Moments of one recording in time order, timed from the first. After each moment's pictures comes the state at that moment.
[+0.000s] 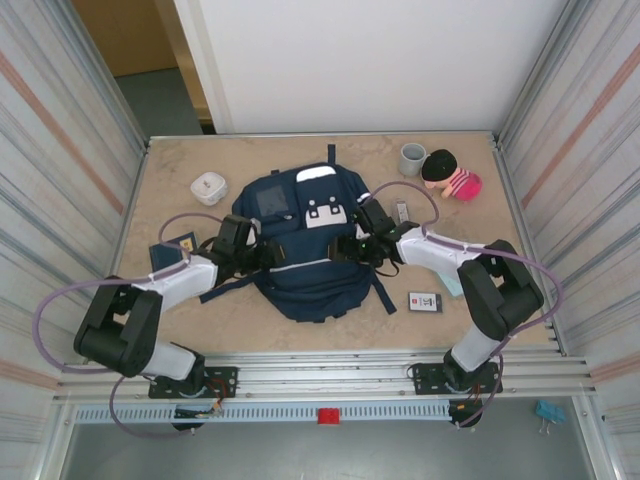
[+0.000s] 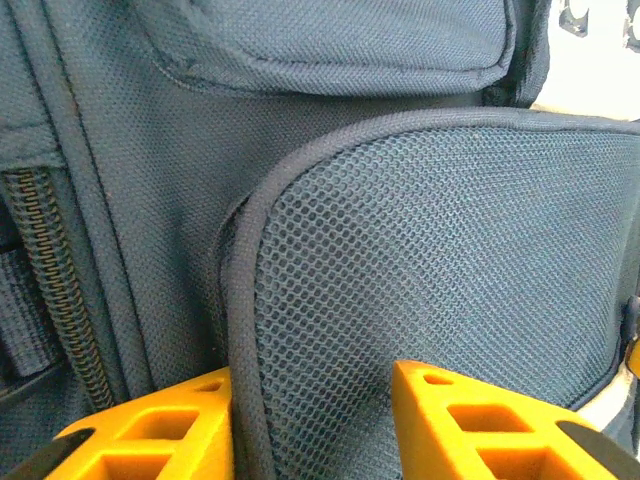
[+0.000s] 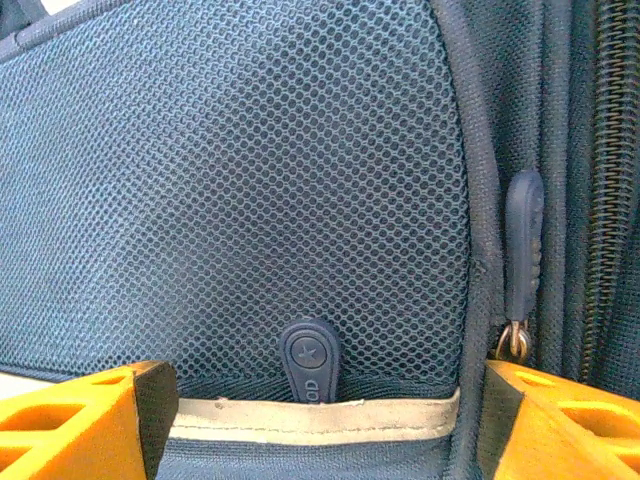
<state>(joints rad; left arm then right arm) -0.42 1.40 0.62 -0.10 0.25 -0.71 0.63 1.65 0.95 -0.32 -0.17 0.65</state>
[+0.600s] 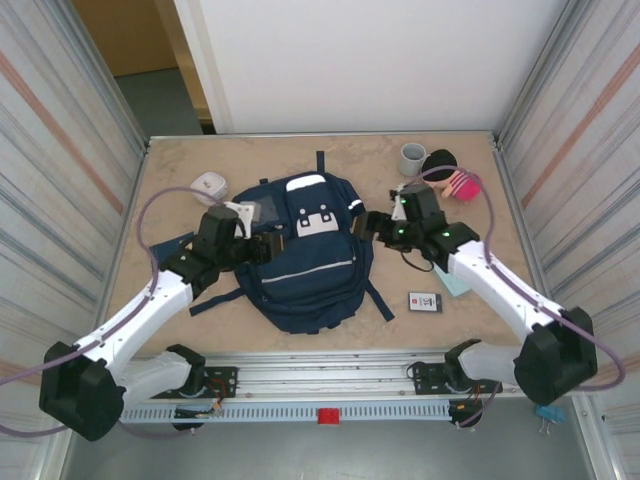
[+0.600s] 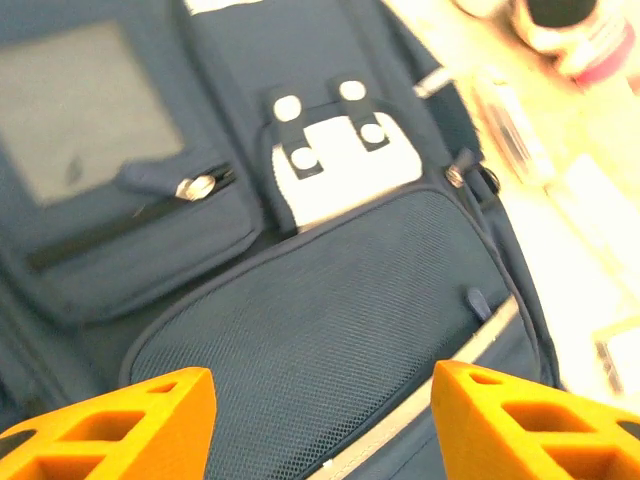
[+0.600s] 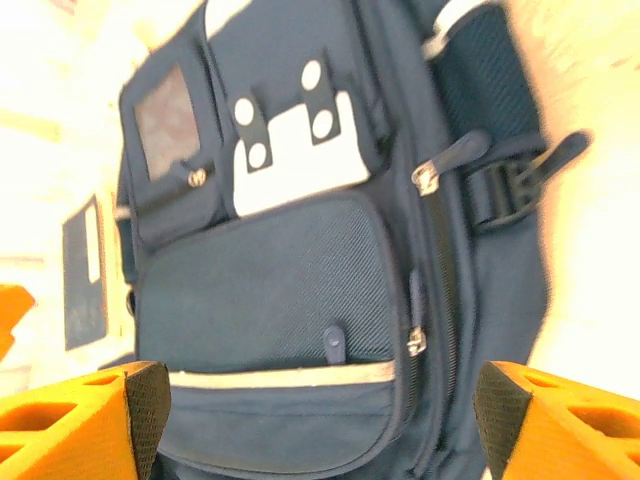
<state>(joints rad) -0.50 1.08 0.78 -0.35 0.16 -0.31 0.44 1.21 0.93 -0.46 -0.26 0.67</state>
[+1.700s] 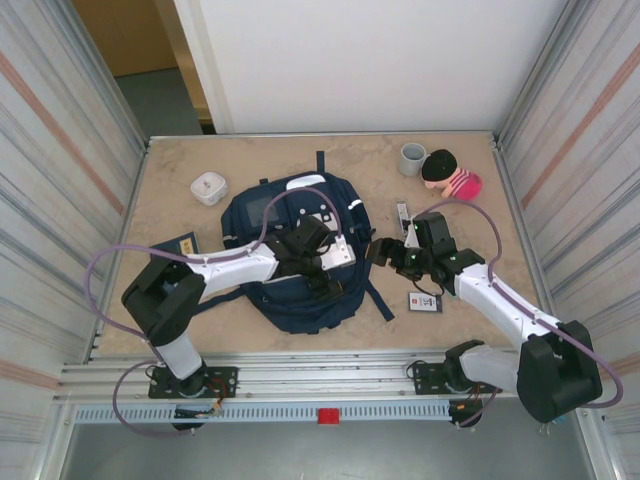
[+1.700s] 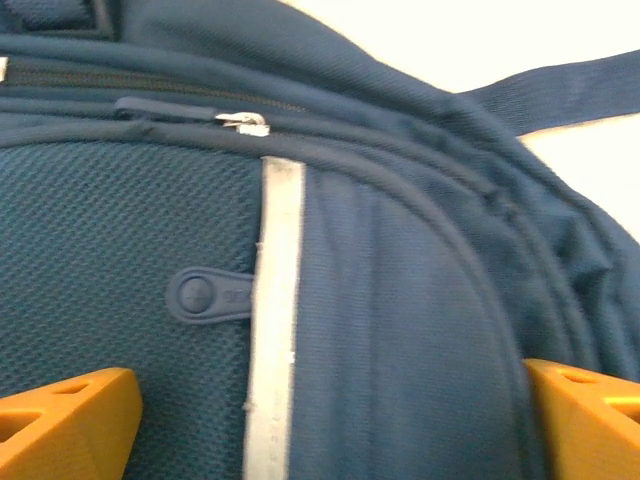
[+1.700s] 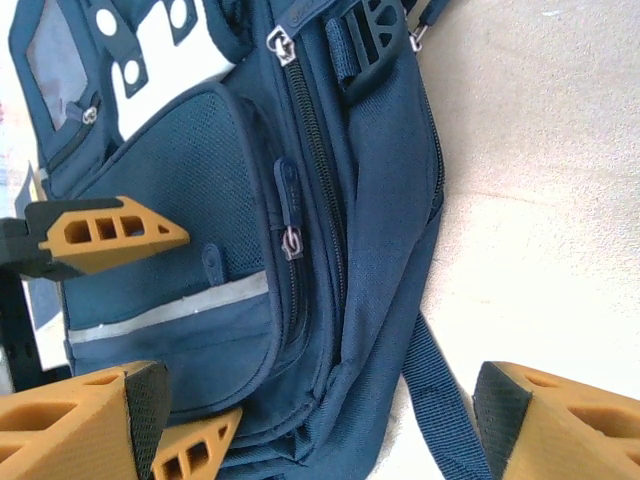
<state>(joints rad) -0.83 1.71 1.03 -0.30 0.13 0.42 0.38 1.14 0.65 -0.37 -0.35 0.71</state>
